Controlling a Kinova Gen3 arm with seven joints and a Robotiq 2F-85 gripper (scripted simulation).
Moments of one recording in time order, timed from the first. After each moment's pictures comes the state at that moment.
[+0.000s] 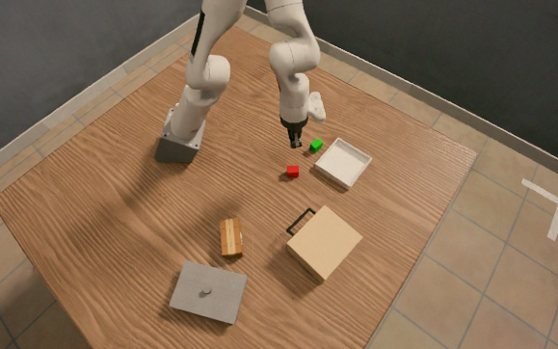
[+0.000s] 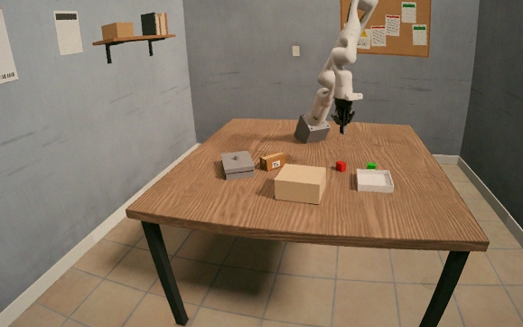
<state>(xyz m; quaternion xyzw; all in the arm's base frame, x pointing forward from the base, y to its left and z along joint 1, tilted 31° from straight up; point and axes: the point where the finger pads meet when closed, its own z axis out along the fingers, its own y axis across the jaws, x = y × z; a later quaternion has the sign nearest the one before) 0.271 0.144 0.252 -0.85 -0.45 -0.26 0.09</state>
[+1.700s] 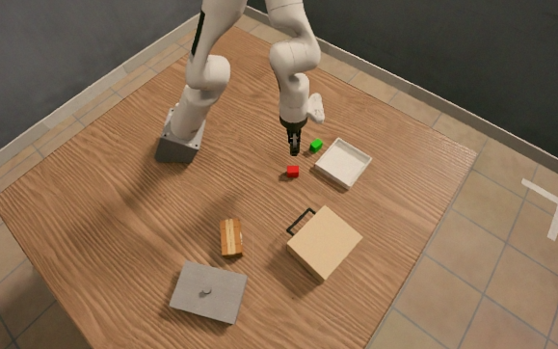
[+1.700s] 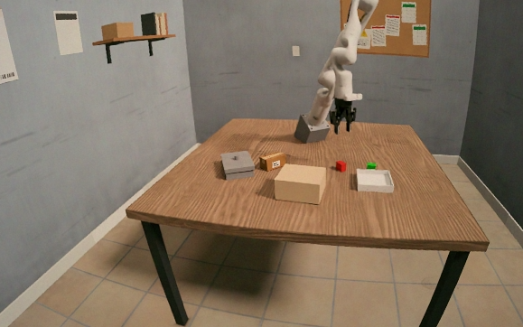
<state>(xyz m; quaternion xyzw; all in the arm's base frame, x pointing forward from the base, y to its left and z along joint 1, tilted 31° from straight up) 0.270 0.142 0.250 -0.87 -0.42 -0.25 0.10</state>
